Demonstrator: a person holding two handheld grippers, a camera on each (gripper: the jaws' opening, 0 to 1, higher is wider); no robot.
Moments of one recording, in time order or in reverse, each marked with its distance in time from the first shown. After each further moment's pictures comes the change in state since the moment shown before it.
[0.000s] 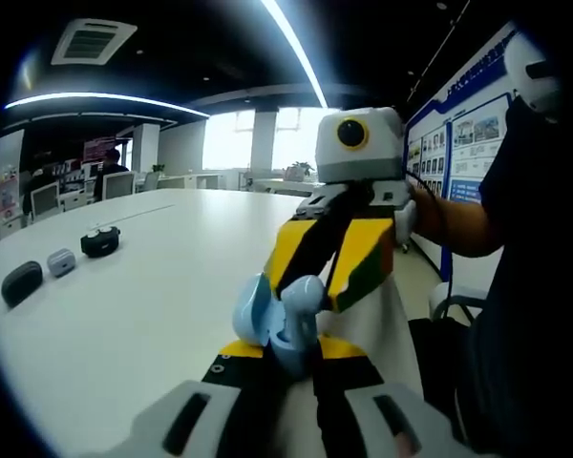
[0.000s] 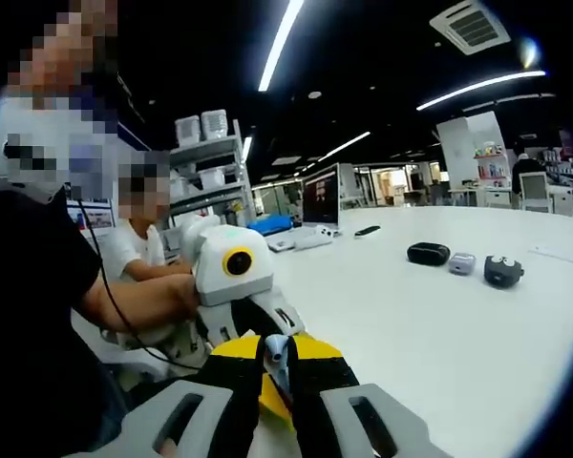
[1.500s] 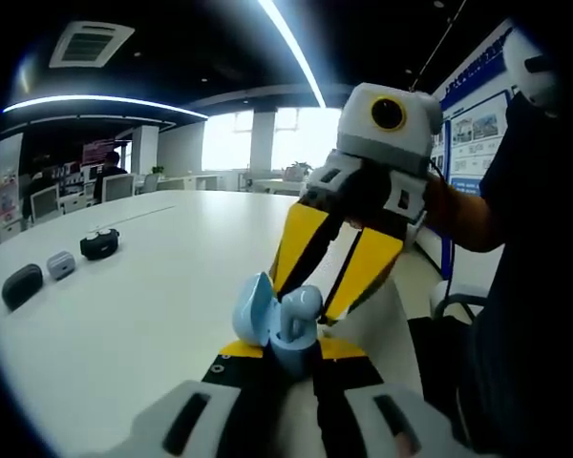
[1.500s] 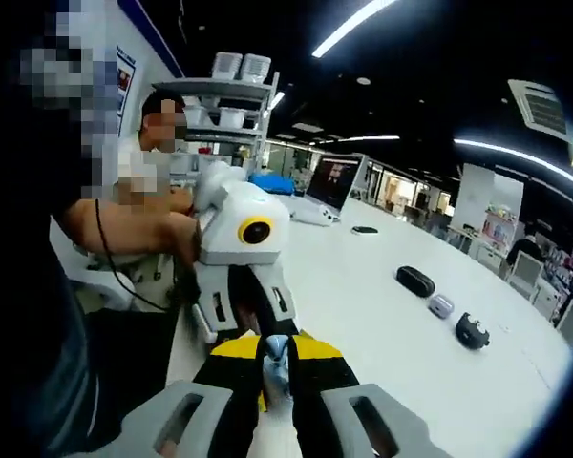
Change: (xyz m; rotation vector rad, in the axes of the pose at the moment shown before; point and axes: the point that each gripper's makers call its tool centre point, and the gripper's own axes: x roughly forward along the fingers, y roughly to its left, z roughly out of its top) left arm 0.001 -0.001 -0.001 0.012 0.000 0.001; right arm -0.001 0.000 -0.008 -0.373 0.220 -0.083
